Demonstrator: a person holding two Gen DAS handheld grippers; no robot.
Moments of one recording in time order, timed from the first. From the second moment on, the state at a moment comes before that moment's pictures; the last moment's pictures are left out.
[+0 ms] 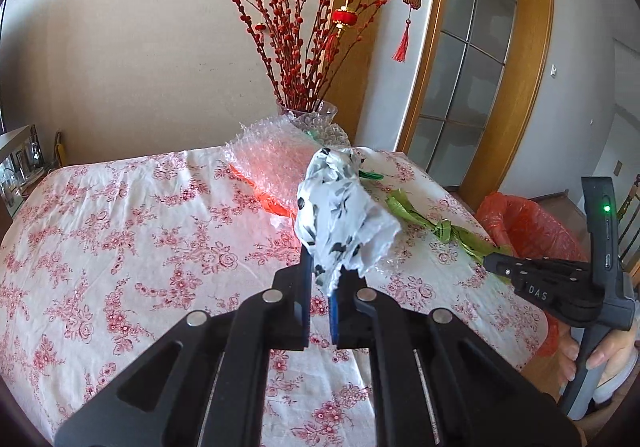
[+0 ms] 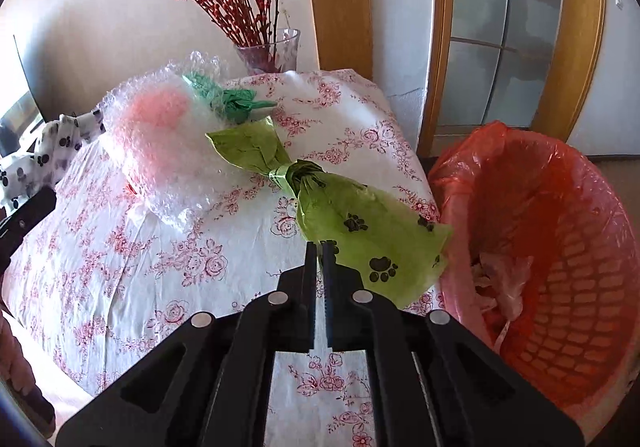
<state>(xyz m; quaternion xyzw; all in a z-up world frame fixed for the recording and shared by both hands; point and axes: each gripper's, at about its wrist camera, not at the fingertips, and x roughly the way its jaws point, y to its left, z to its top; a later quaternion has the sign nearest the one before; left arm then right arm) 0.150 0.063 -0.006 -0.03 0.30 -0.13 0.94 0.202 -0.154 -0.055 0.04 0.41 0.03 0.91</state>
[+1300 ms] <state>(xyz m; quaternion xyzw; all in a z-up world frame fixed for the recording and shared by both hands) 0.143 -0.036 0.001 -0.01 0.31 -0.22 0.93 0.148 -0.234 -0.008 0.11 0.36 -0.03 0.93</state>
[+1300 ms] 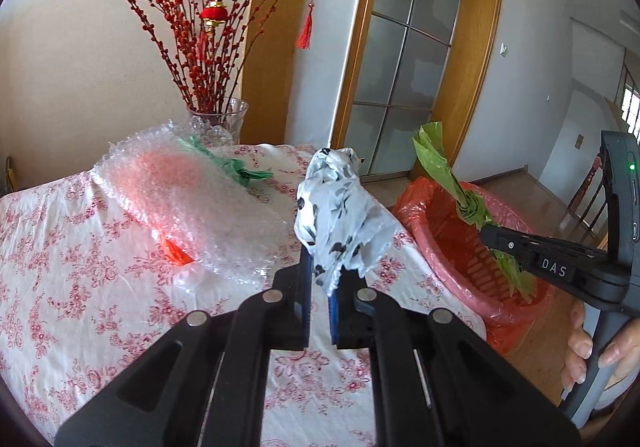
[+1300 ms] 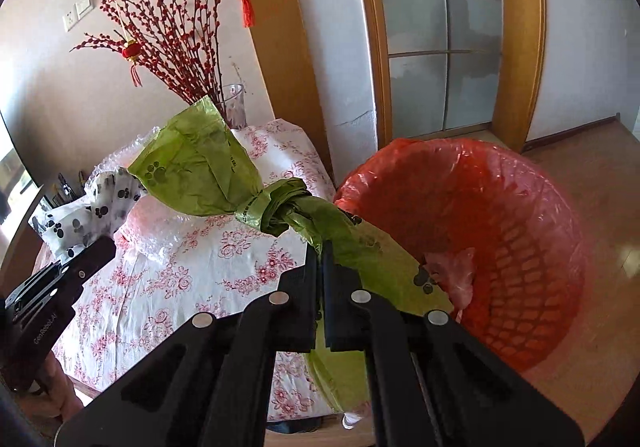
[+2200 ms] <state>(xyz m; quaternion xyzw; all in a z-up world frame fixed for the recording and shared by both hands) 0.143 -0.163 -0.006 0.02 0.32 -0.32 0.89 0.104 -0.343 -0.013 0.24 0.32 -0.13 0.91</state>
